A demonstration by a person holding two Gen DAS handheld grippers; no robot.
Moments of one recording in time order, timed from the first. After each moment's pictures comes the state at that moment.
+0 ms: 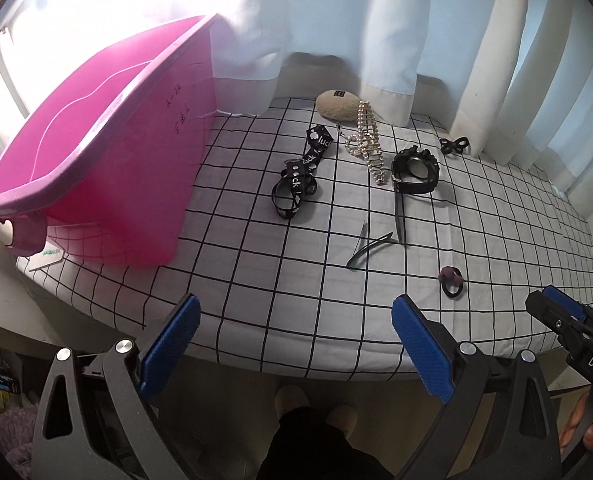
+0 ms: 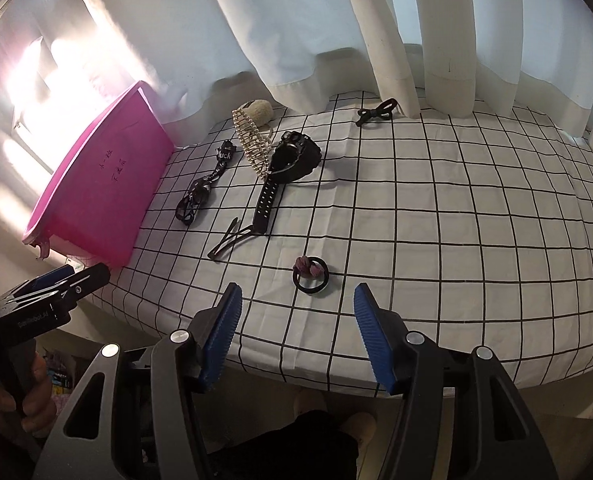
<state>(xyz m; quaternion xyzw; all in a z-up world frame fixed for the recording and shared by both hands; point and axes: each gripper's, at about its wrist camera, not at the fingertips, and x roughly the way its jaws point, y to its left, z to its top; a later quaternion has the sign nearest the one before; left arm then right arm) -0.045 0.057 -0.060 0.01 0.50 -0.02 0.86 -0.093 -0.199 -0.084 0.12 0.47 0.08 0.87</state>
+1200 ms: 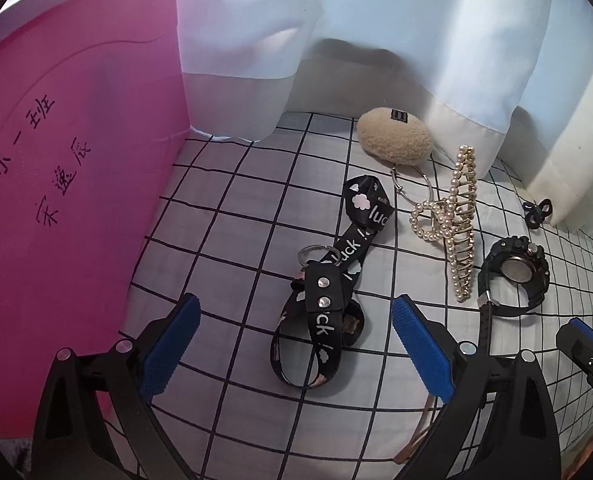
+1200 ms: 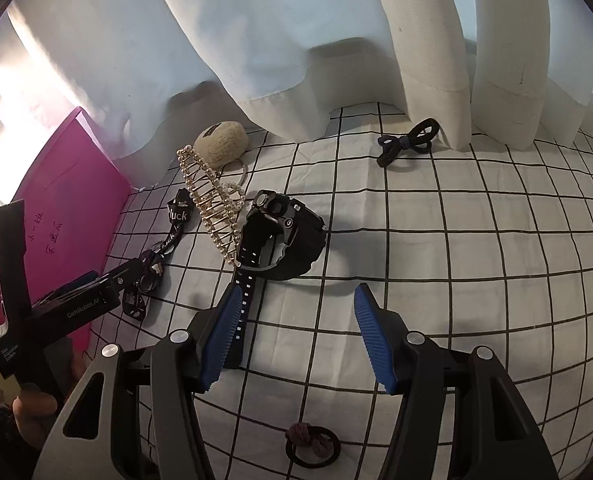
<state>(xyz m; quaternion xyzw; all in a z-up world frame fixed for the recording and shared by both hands) 0.121 0.065 -0.144 -0.02 0.49 0.01 0.87 0.057 -0.187 -0.138 0.14 0.47 0.07 0.87</state>
